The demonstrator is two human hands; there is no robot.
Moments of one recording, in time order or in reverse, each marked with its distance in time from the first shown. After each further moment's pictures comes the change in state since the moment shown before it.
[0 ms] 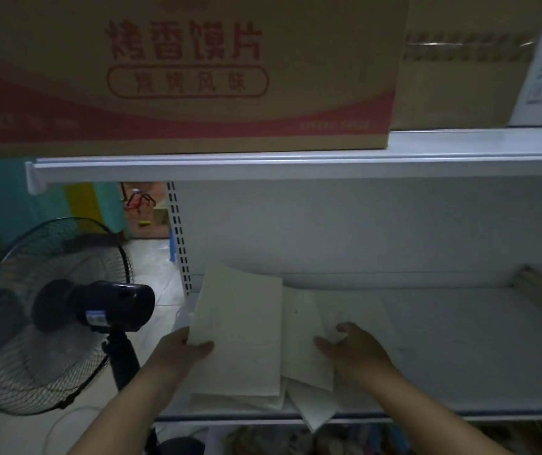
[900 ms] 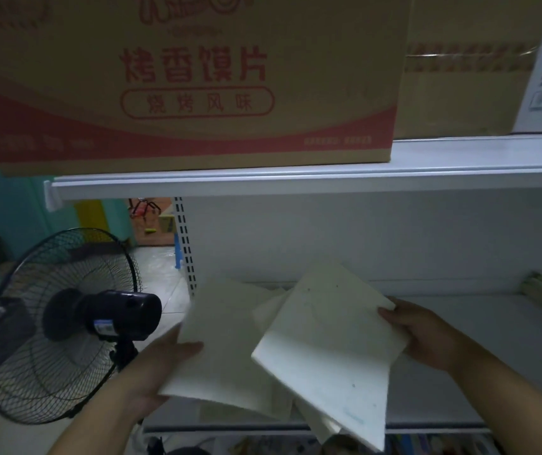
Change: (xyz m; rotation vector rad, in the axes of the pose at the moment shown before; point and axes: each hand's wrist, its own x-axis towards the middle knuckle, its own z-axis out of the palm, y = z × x) left_hand -0.017 0.013 -0.029 -0.388 -0.305 0.119; right_hand 0.027 0.031 -0.080 1.032 -0.387 -0.167
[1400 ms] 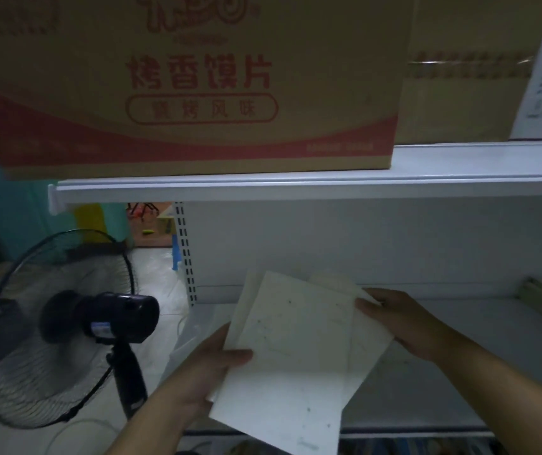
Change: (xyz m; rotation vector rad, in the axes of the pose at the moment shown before) left_hand 0.007 -0.011 0.050 -0.006 -0.177 -0.005; right_hand 0.006 -0.017 0.033 -0.443 0.165 -0.151
